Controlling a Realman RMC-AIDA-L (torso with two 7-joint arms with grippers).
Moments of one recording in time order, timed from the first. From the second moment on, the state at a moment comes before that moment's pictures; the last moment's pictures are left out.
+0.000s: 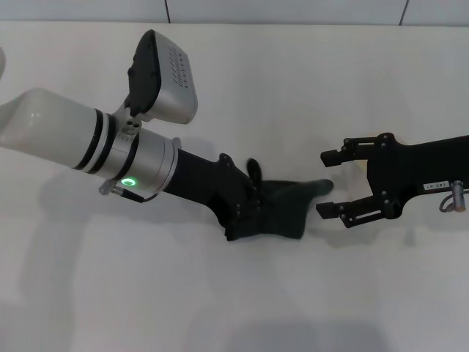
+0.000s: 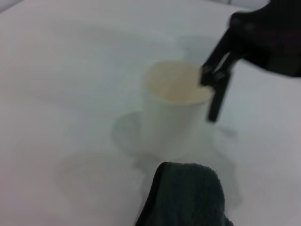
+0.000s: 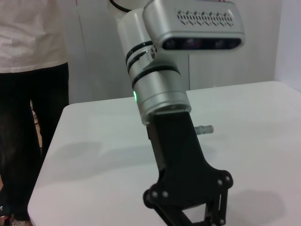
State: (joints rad) left arm -0.81 -2.08 1.33 0.55 1.96 1.27 -1.54; right arm 0.44 2.01 -1.15 -0.99 -1.83 -1.54 1.45
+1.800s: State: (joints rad) left arm -0.82 -2.08 1.28 0.49 2.00 1.05 -1.57; right arm 0.45 2.01 -1.16 -0.98 -1.82 -1.54 1.45
